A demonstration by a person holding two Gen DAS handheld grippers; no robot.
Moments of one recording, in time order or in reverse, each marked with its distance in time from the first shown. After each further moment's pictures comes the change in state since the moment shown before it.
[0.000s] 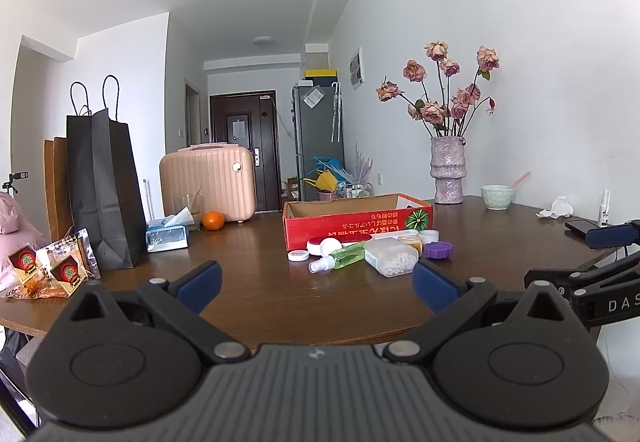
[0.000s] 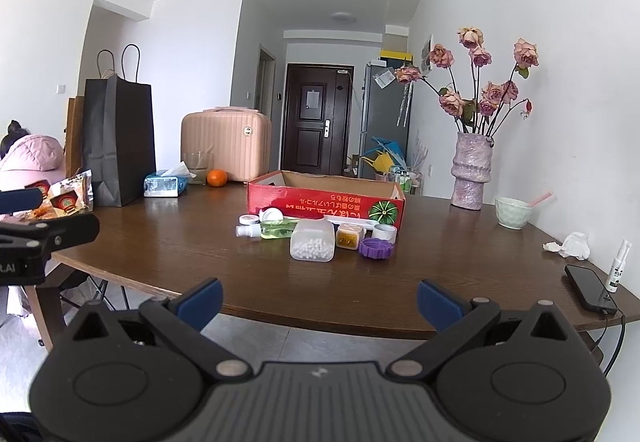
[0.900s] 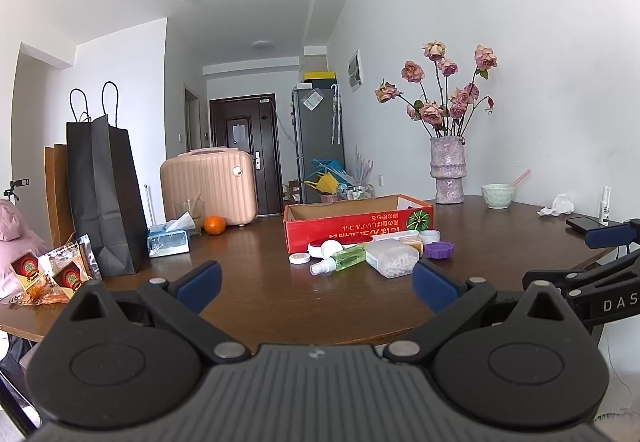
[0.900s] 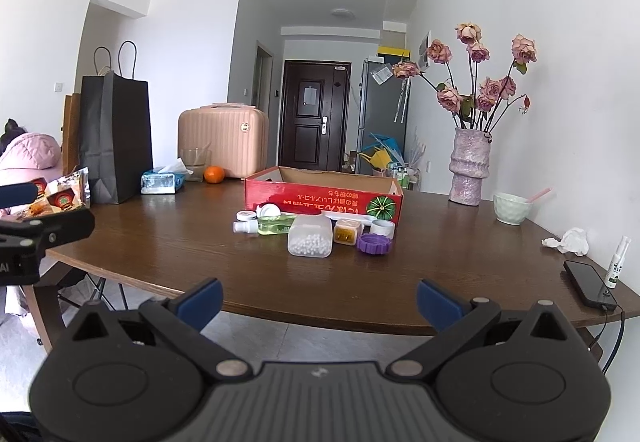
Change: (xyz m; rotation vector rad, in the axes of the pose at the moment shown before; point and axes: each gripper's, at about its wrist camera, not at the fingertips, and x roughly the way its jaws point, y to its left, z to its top) left arm -0.003 0.000 0.001 0.016 -0.008 0.002; right arm 0.002 0.000 -0.002 0.005 0.006 -0.006
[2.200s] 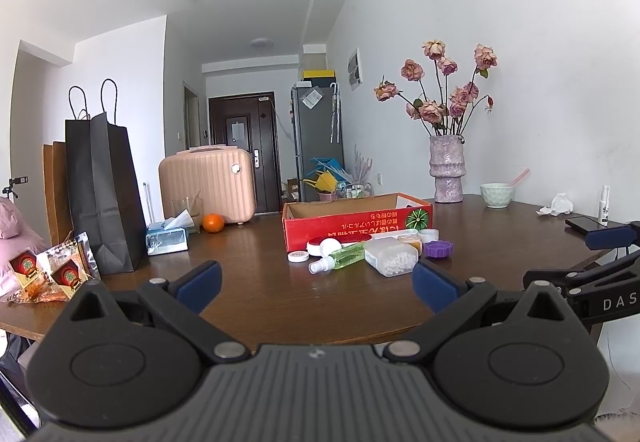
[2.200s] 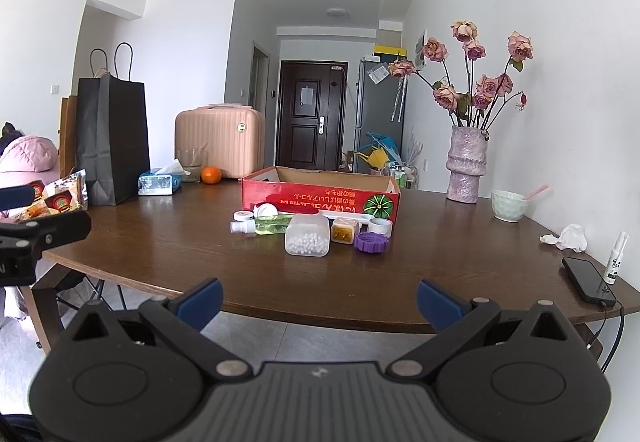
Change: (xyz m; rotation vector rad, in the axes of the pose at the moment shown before) left arm 0.005 0.000 -0.001 -0.003 0.008 -0.002; right arm 0.002 -0.001 -0.003 0.015 -0.004 -0.004
